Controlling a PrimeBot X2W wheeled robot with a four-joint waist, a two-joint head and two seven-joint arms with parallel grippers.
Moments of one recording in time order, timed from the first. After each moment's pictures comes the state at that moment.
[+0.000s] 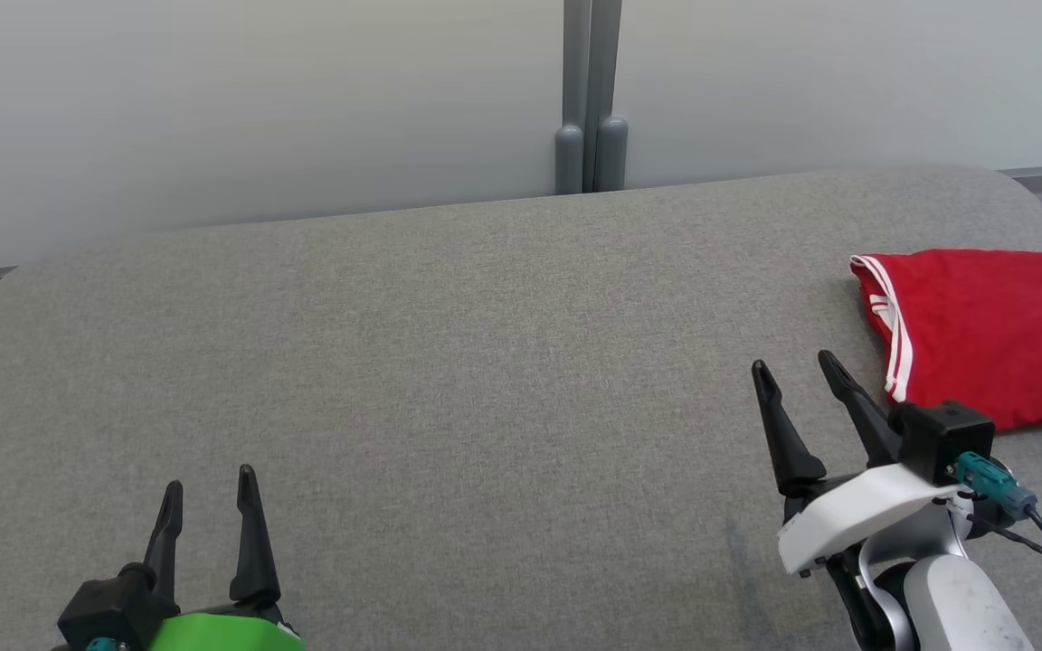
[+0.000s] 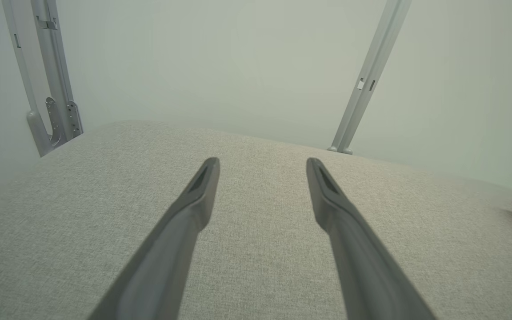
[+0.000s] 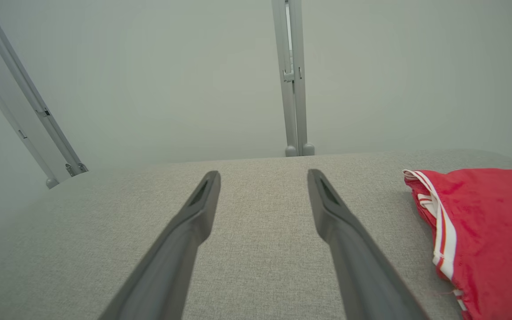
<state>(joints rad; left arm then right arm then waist) 0.09 0.18 -0.18 0.08 -0.46 0.12 -0.26 -0.09 -0.05 0.08 0.06 0.22 0.13 -0.04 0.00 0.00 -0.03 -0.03</state>
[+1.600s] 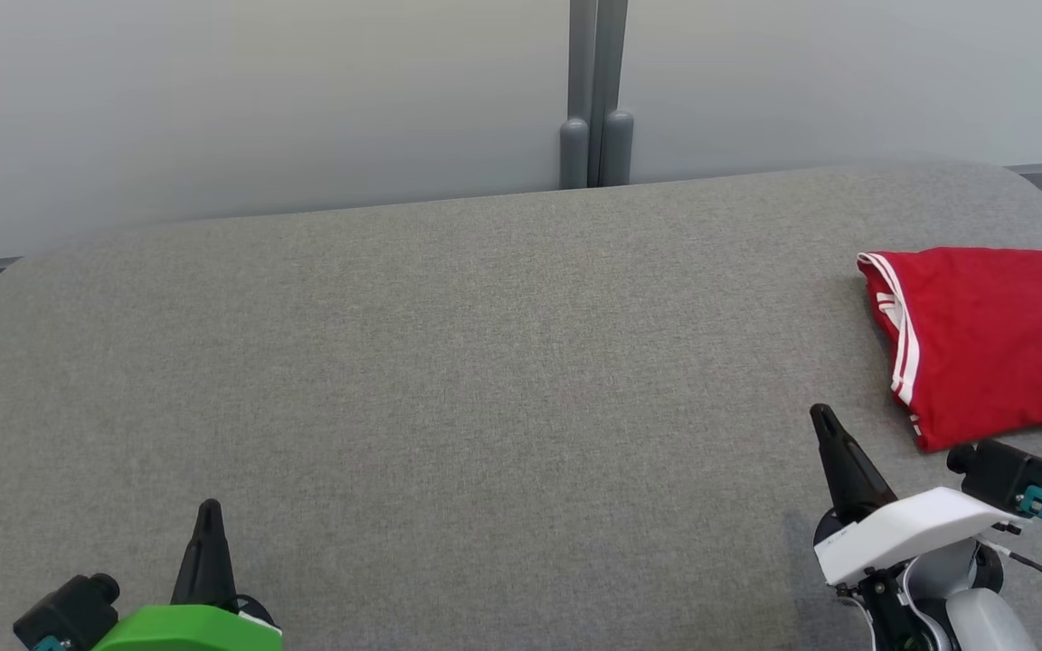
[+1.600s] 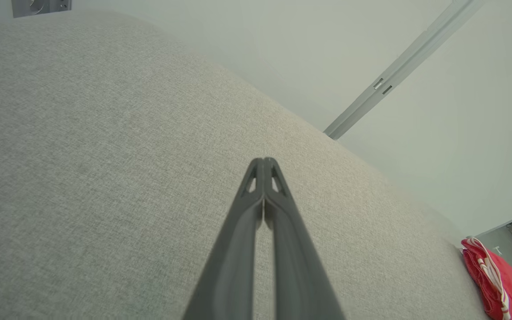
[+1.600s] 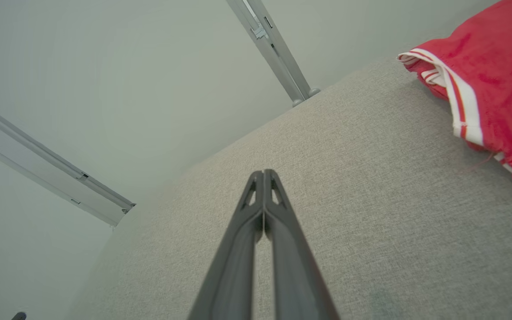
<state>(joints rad) 0.07 0.13 -0.10 0.17 -0.78 0.04 -0.16 -0.05 -0.06 0.04 0.14 0.66 0.13 0.00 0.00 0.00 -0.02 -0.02</state>
